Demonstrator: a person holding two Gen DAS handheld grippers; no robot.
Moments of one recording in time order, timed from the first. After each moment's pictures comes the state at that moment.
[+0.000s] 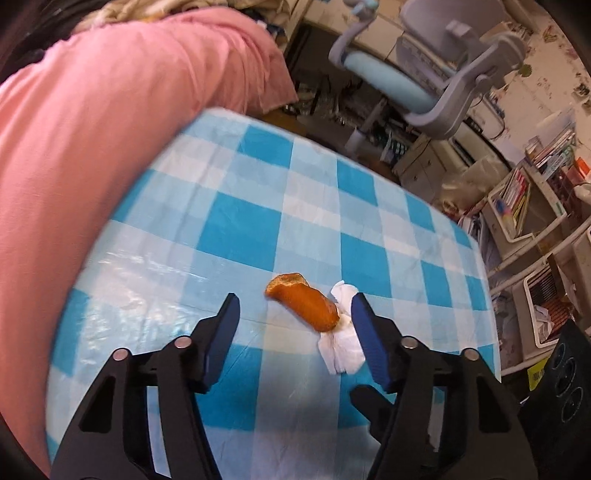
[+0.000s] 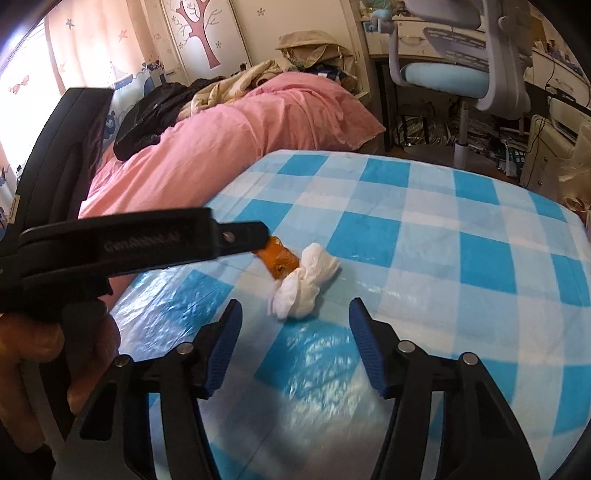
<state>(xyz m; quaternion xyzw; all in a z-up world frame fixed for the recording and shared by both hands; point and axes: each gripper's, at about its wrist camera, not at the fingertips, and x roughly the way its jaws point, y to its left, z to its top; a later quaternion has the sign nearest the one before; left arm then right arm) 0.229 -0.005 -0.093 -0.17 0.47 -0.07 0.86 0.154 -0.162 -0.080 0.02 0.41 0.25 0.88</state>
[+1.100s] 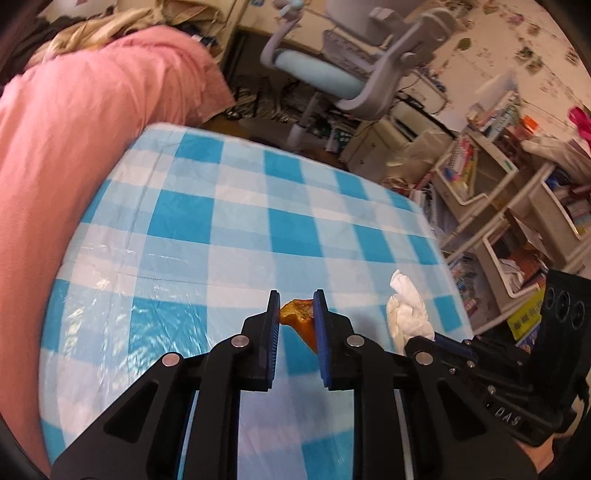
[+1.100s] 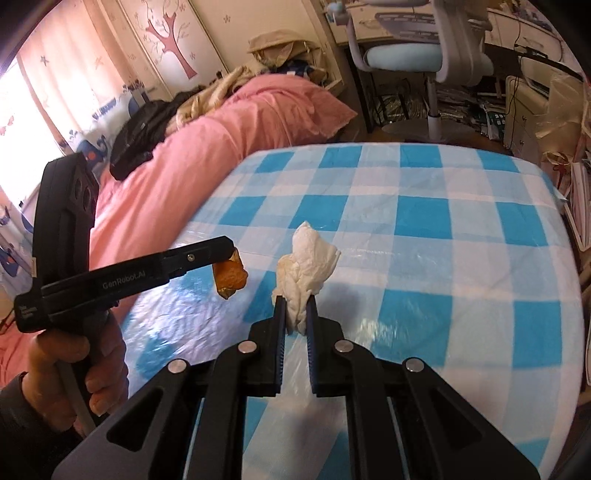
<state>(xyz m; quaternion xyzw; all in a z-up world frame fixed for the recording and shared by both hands) 0.170 -0.026 -0.063 -0.13 0.43 -0.18 0.88 0.109 -0.225 -0.045 0.09 0.43 0.23 0.87</state>
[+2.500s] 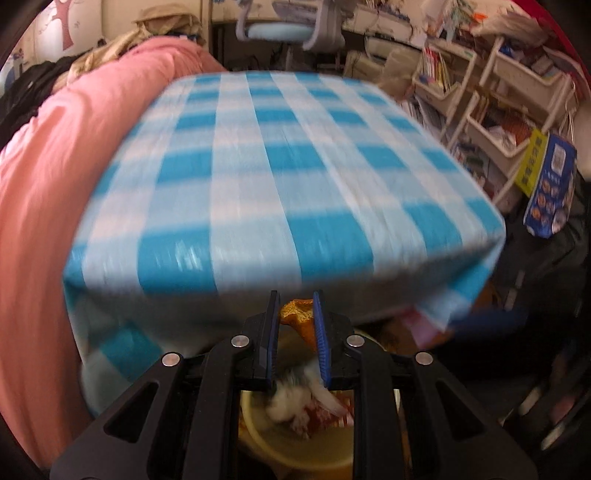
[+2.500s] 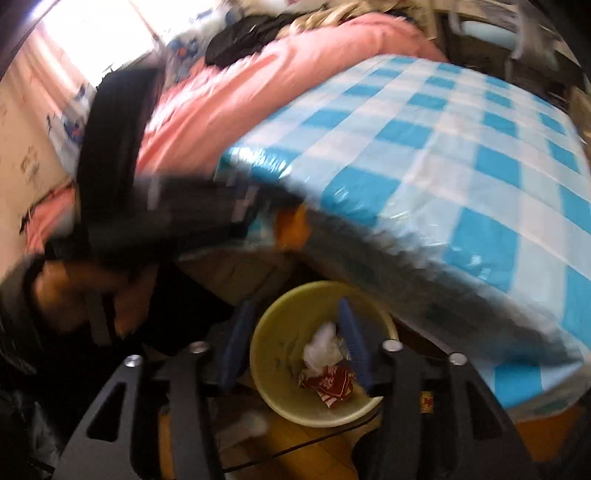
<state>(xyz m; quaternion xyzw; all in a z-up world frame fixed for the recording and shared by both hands) -0.124 -0.043 -0.091 0.02 0.48 -0.15 0.87 -0.119 -0.208 -0.069 0.01 0.49 0.35 0.80</state>
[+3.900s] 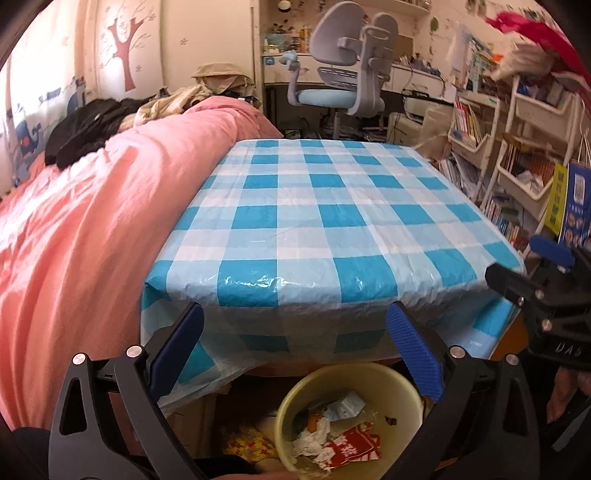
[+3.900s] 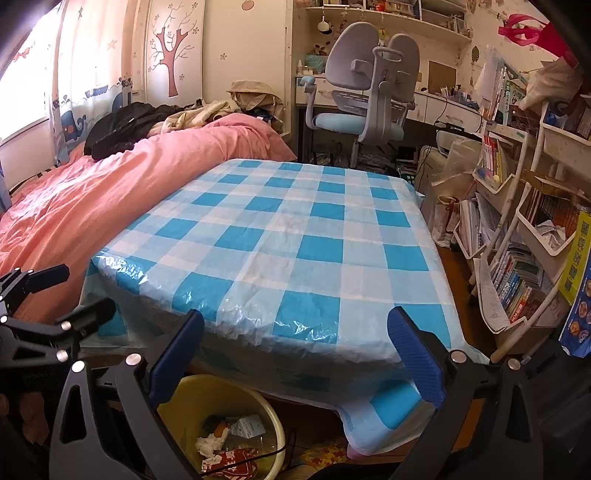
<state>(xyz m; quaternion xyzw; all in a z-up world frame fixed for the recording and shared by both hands) -0.171 -0.019 -0.050 0.01 0.35 -0.05 0.94 -0.134 -0.233 -0.047 -0.03 0.32 0.07 0.94</state>
